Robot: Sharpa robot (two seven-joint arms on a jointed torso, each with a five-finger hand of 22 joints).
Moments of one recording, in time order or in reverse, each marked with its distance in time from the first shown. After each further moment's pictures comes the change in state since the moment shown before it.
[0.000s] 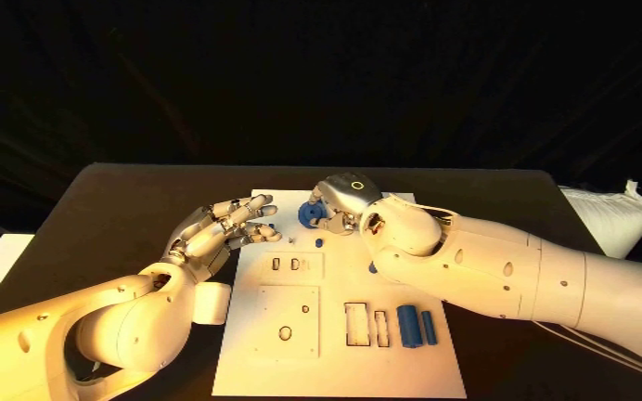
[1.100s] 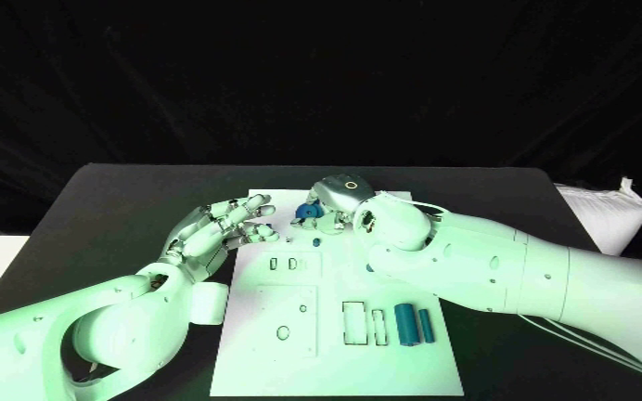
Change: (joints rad) left arm 0.000 0.001 0.000 -0.002 0.000 0.004 -0.005; left_hand -0.004 0.004 0.003 -0.003 0.000 0.000 0.000 -0.004 0.000 0.000 0.000 0.000 0.000 -0.007 0.000 0.000 0.003 0.000 0.000 0.000 0.000 0.000; right arm 0.002 0.033 0.000 -0.047 0.029 0.061 -0.013; right_hand -0.368 0.055 -0.227 0.132 -0.013 -0.094 0.024 -0.021 -0.001 0.000 0.032 -0.036 0.000 0.004 0.025 0.008 0.001 0.000 0.000 0.022 0.000 0.001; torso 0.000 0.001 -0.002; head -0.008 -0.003
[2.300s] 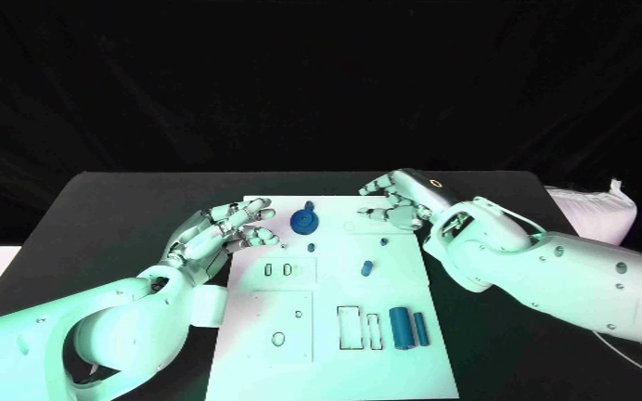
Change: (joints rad) left arm 0.000 -0.001 0.000 -0.012 0.000 0.006 -0.003; left_hand 0.000 0.000 0.007 -0.007 0.000 -0.004 0.004 -0.004 0.000 -0.004 0.004 -0.004 0.000 0.000 0.000 -0.004 0.006 0.000 -0.004 -0.004 0.004 0.000; right arm -0.014 -0.369 0.009 0.201 0.354 -0.252 0.268; right_hand 0.365 0.003 -0.004 -0.157 0.098 0.012 -0.001 0.000 0.000 0.000 0.000 0.004 0.000 0.000 0.000 0.000 0.000 0.000 0.000 0.000 0.000 0.000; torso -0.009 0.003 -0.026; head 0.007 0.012
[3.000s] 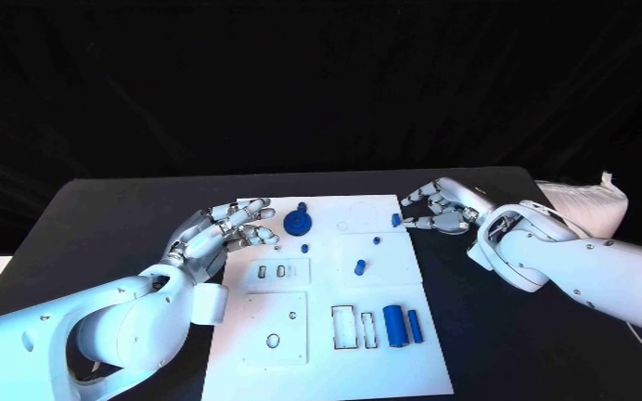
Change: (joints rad) left arm -0.001 0.010 -0.001 -0.021 0.000 0.013 0.000; left_hand 0.004 0.004 0.014 -0.014 0.000 0.000 0.000 0.000 0.000 0.000 0.000 0.000 0.000 -0.003 0.003 -0.004 0.008 0.000 0.000 0.000 0.004 0.001; right arm -0.025 -0.101 0.001 -0.116 0.228 0.129 0.168; right_hand 0.057 -0.027 0.017 -0.057 -0.039 -0.005 0.005 0.000 -0.004 0.000 0.000 0.000 0.000 0.000 0.000 0.004 0.000 0.000 0.000 0.000 0.000 0.000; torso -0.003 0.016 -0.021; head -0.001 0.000
